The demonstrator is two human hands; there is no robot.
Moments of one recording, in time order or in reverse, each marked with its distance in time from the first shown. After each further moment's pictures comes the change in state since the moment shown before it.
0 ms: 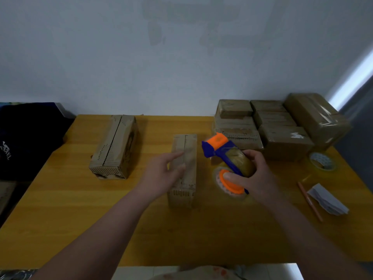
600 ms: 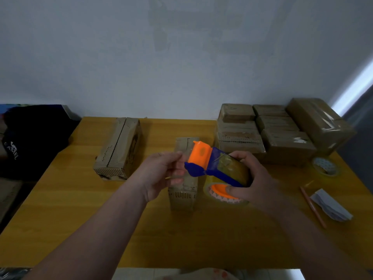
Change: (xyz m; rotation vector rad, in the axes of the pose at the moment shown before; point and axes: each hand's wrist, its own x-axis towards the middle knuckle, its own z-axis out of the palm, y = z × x) left_hand 0.001 0.019 -0.022 -0.877 -0.175 -0.460; right_hand -0.013 -0.016 0.001 0.076 -0.240 -0.265
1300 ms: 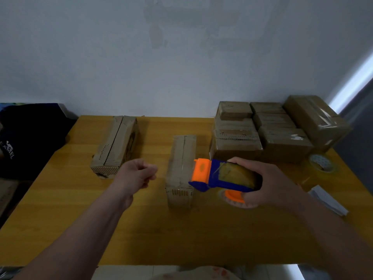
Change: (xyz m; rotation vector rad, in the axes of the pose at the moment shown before) left_hand -0.005 -0.024 -0.036 0.238 0.318 0.100; right_hand -0.004 -0.010 -0.035 -0.380 -0.240 -0.023
